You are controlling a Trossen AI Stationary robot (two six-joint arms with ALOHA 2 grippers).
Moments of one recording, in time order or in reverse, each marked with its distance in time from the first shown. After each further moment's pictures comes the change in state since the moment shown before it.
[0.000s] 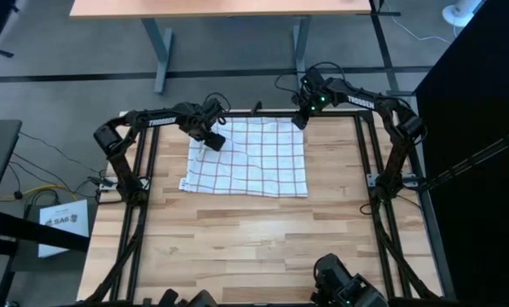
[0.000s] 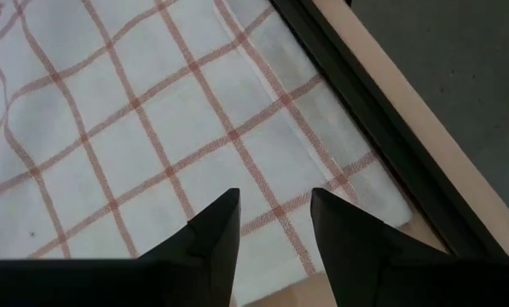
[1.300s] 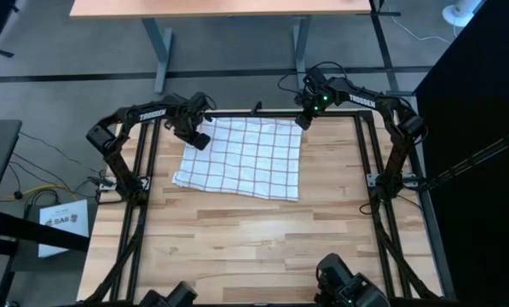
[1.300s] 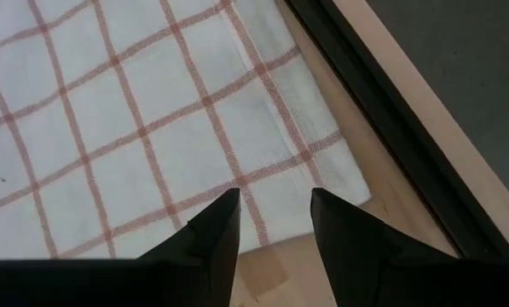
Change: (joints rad) left arm 0.141 -0.047 0.009 -0.241 0.086 0.154; right arm -0.022 0.000 0.000 -0.052 0.000 -0.052
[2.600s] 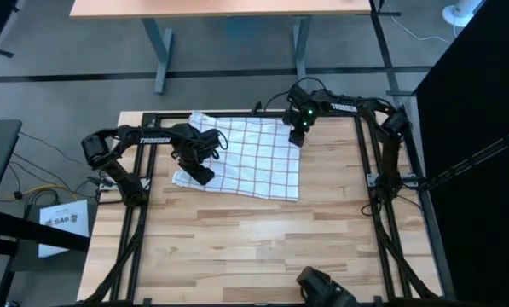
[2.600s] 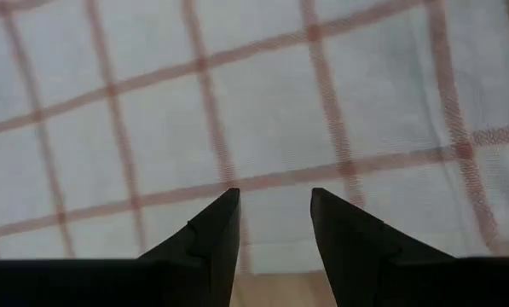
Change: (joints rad) left arm -0.366 -0.105 -0.205 -0.009 0.185 -0.179; right arm 0.134 0.148 0.022 -0.065 0.030 -0.071
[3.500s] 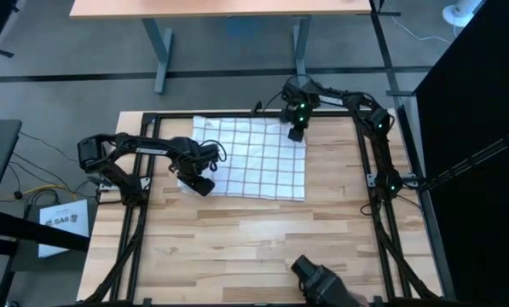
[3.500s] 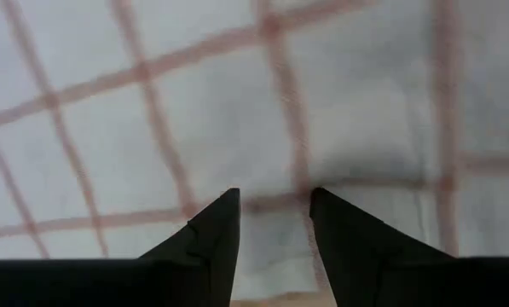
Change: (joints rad) left arm -0.137 -0.062 -0.120 0.101 0.044 -0.238; right arm -0.029 0.200 0.257 -0.291 0.034 -0.109
